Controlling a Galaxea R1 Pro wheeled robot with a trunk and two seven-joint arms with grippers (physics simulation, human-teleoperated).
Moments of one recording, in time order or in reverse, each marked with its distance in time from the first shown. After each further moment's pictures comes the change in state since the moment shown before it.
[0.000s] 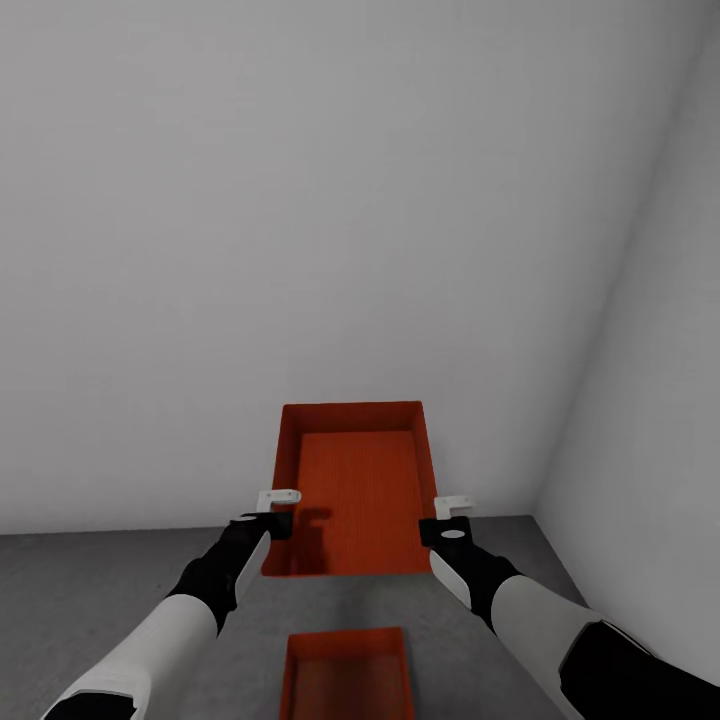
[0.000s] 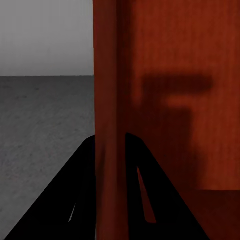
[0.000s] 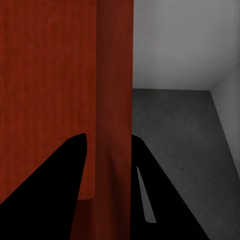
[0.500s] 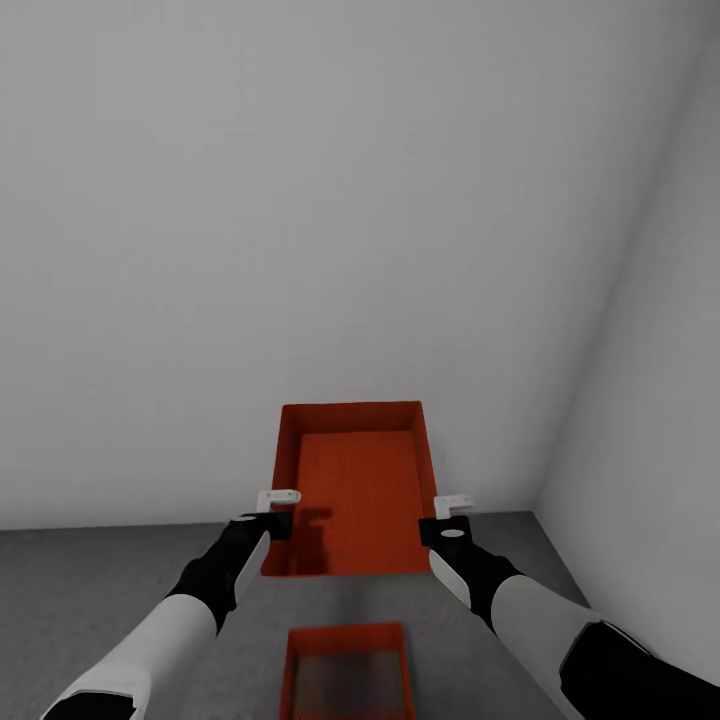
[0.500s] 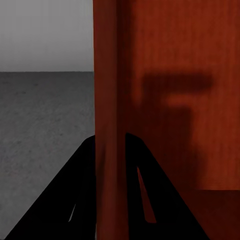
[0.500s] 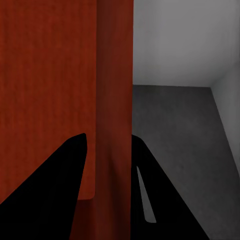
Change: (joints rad) left arm 0.000 0.002 -0.001 0.001 0.005 0.000 0.000; right arm 0.000 0.000 -0.003 -0.008 0.004 0.010 -0.005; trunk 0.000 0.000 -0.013
